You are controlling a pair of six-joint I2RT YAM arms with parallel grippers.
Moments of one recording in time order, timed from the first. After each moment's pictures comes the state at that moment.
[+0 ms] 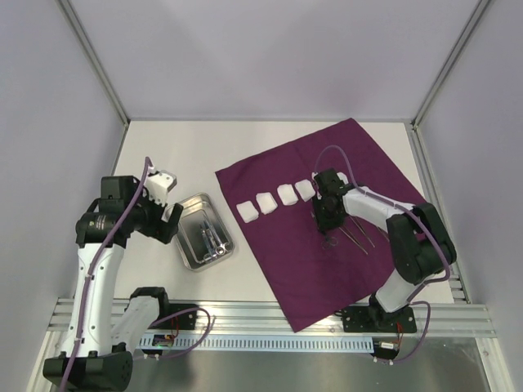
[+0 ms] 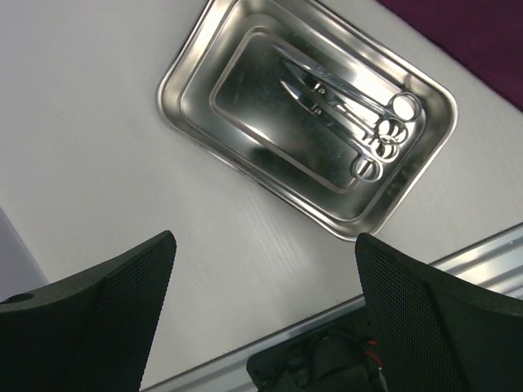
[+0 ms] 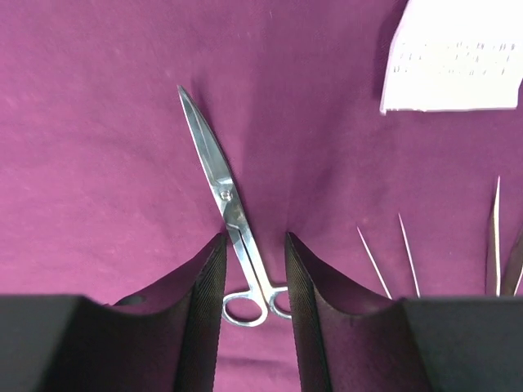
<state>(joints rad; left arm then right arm) 0.03 0.86 1.06 -1.11 0.25 0.43 0.43 1.66 0.96 -0.56 0.04 0.24</state>
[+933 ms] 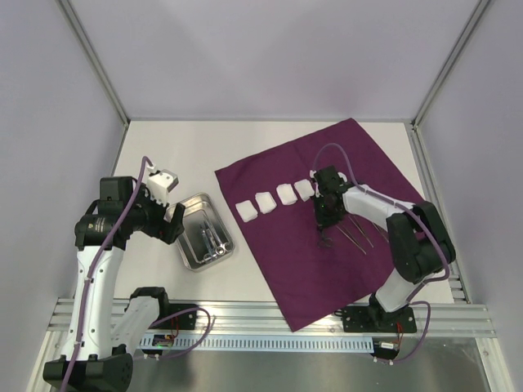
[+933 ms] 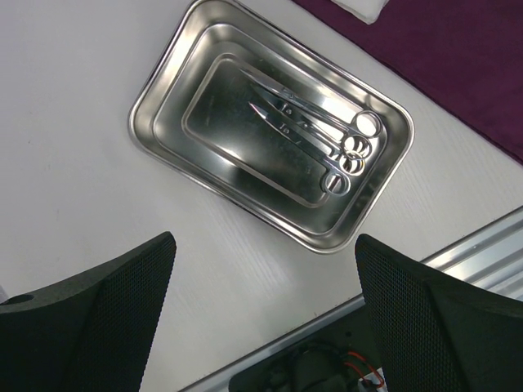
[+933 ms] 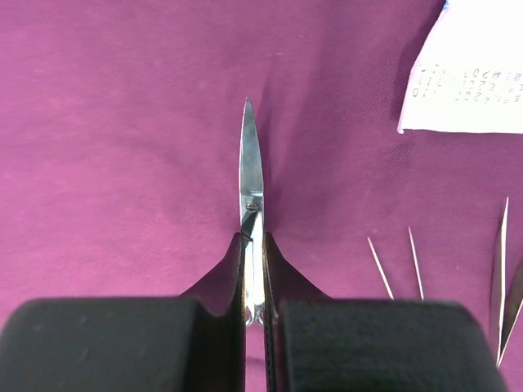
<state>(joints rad) 0.03 0.84 1.06 -1.10 0.38 0.41 0.42 1.67 0.99 -0.56 -0.02 0.23</state>
